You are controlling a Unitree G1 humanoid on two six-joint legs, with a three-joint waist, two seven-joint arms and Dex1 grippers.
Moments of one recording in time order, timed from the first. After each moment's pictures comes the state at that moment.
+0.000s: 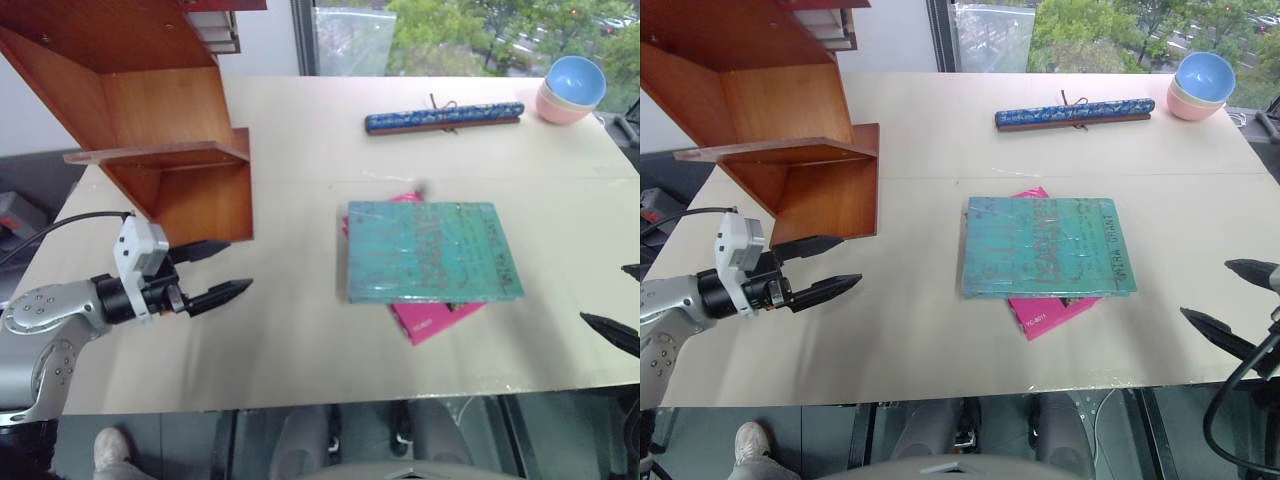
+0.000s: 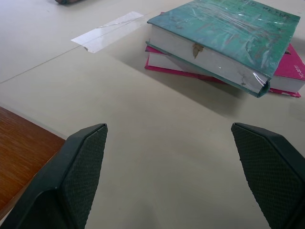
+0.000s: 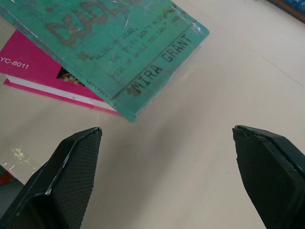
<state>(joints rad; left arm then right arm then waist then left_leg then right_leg) 0.03 0.89 0.39 -0.24 -0.65 0.44 -1.09 0.48 -0.89 -1.01 -0.75 0.59 0.78 1.04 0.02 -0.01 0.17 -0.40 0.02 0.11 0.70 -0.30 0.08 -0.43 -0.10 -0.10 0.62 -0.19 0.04</state>
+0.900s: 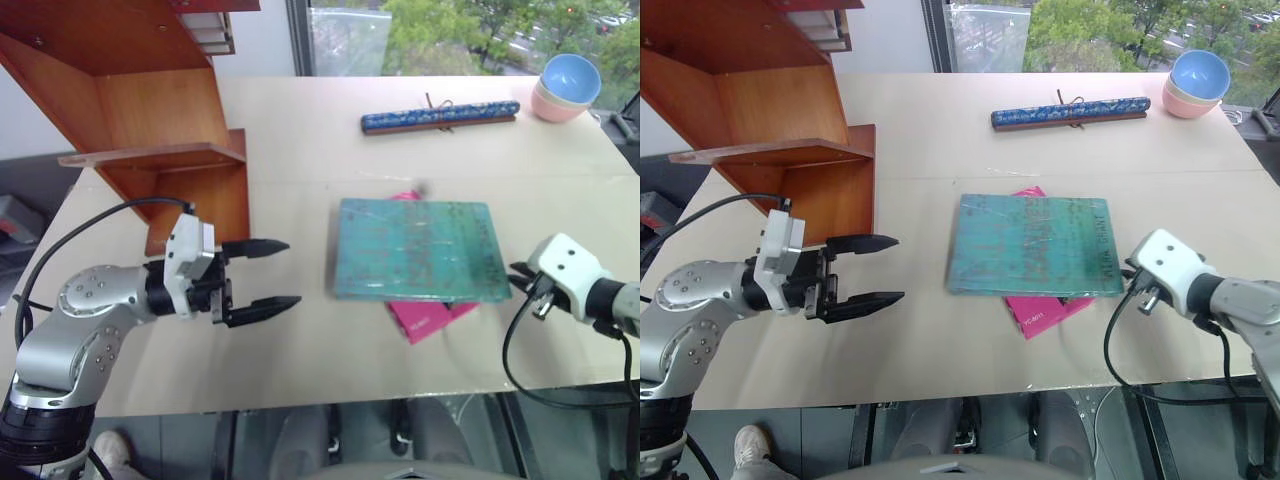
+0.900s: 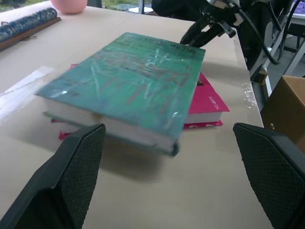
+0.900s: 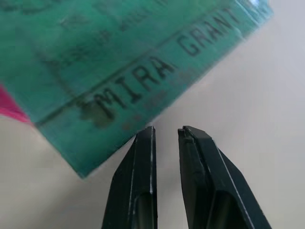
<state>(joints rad) -0.07 0.85 0.23 -0.38 -0.71 0.43 -1.17 0.06 -0.95 -0.16 -0.56 0.26 0.63 0.74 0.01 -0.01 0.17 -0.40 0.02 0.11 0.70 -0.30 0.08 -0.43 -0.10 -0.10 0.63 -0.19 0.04</state>
